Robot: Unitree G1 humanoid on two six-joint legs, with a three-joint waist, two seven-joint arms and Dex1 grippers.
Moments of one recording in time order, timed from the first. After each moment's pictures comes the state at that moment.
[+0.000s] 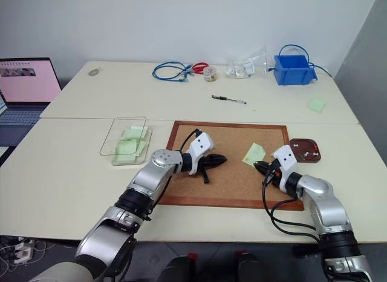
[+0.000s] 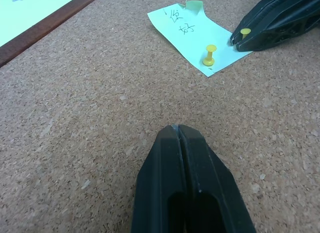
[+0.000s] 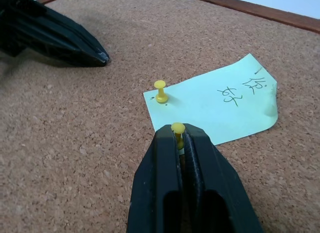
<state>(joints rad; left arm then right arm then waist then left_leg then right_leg) -0.72 0.24 -0.30 0.49 -0.02 0.22 -0.89 -0.26 -0.50 -0.02 0.00 0.33 0.40 0.72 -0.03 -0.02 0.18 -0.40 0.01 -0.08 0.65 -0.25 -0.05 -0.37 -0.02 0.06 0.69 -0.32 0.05</state>
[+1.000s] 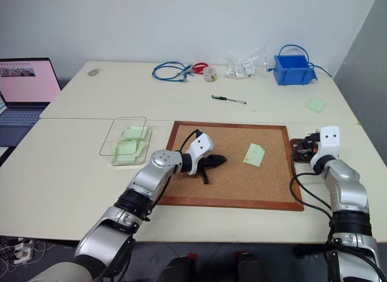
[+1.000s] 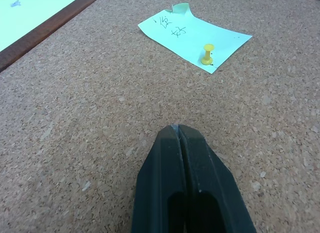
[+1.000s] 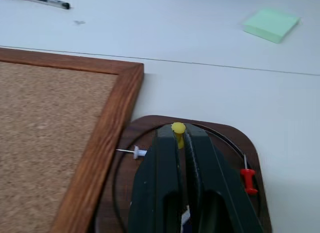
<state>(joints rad) -0.71 0.25 -0.30 0.50 -0.02 0.19 -0.89 -0.45 -0.53 -0.24 0.35 0.25 0.36 0.37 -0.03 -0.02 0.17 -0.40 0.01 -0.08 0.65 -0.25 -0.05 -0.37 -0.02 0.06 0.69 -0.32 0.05</state>
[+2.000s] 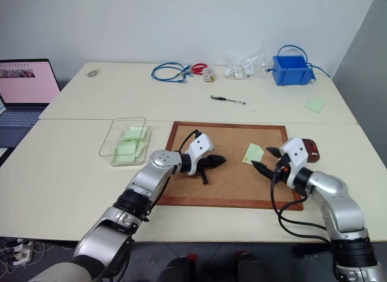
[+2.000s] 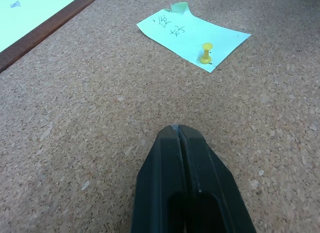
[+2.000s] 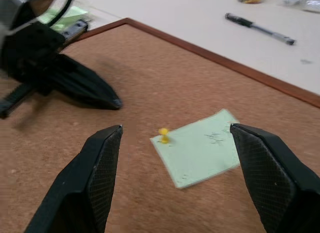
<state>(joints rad) -0.71 0.26 -0.31 0.50 -0.02 0.19 -0.89 -0.22 -0.53 -0.01 -0.16 0.37 0.40 0.71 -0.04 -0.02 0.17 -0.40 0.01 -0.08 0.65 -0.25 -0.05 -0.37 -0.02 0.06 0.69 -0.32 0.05</state>
